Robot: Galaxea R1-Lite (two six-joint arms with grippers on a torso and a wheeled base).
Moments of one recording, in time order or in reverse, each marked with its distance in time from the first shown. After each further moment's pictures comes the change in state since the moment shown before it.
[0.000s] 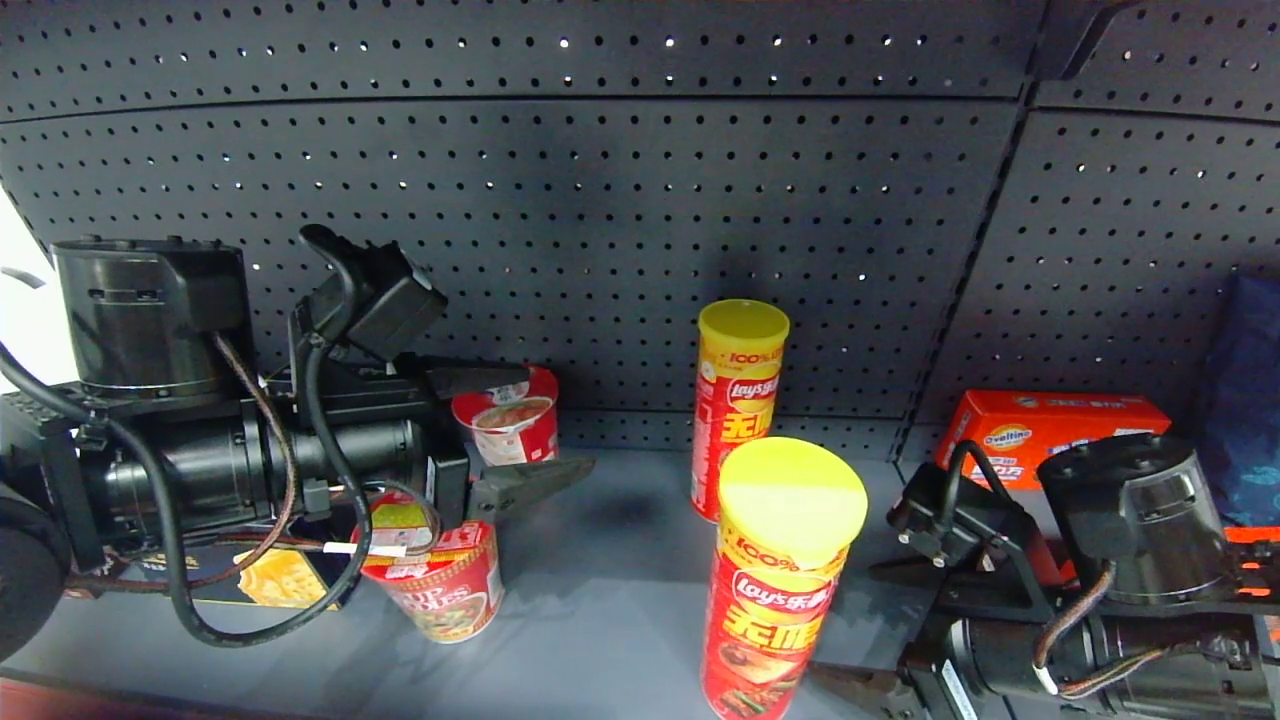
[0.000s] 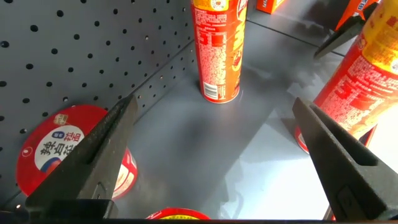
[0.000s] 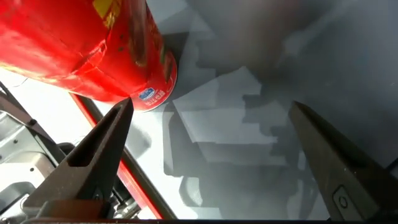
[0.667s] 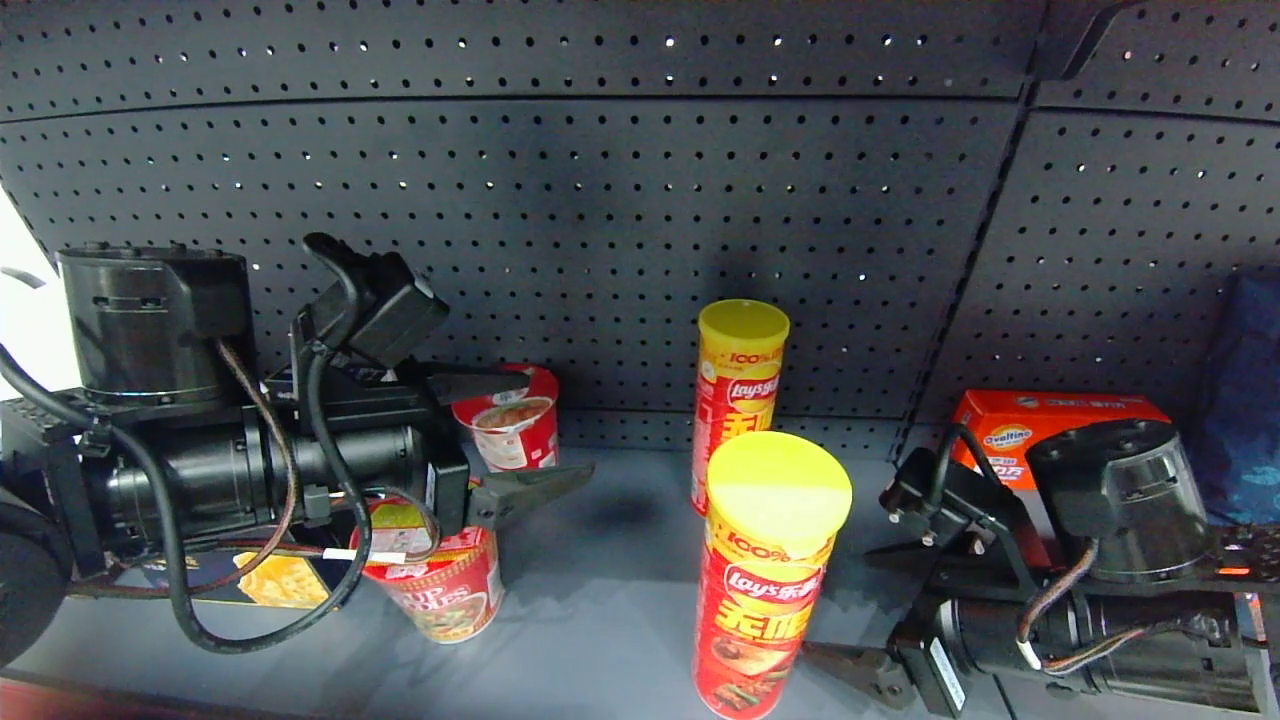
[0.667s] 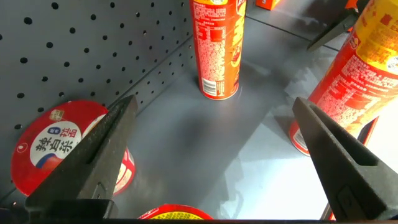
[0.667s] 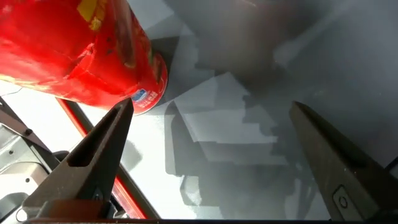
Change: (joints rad) left arm 0.000 0.000 0.011 0.000 0.000 0.000; right arm -0.017 0.022 -0.031 0.000 0.000 0.000
